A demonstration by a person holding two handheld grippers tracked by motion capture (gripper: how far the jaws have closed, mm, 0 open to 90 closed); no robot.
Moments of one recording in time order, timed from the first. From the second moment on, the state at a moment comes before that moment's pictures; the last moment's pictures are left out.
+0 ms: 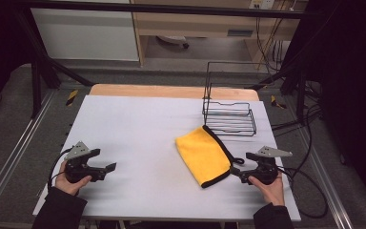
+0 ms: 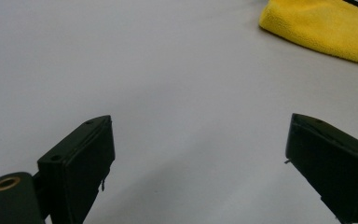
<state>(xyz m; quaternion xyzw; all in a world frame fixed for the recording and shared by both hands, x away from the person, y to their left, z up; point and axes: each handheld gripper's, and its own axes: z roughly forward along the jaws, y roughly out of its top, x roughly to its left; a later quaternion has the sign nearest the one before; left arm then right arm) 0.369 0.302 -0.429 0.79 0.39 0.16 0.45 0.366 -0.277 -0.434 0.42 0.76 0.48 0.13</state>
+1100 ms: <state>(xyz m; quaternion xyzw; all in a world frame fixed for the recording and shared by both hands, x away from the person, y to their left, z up) 0.368 0.304 -0.433 0.78 0.40 0.17 0.44 0.364 -0.217 -0.423 0.39 0.80 0.43 0.13</state>
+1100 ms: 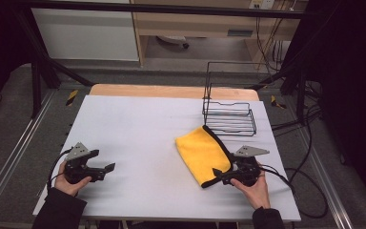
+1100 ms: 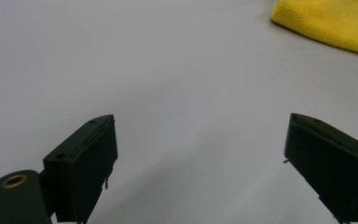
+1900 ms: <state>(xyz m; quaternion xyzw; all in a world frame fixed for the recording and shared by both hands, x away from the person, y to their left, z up) 0.368 0.304 -0.433 0.78 0.40 0.18 0.44 0.373 -0.135 -0.434 0.36 0.84 0.38 0.13</state>
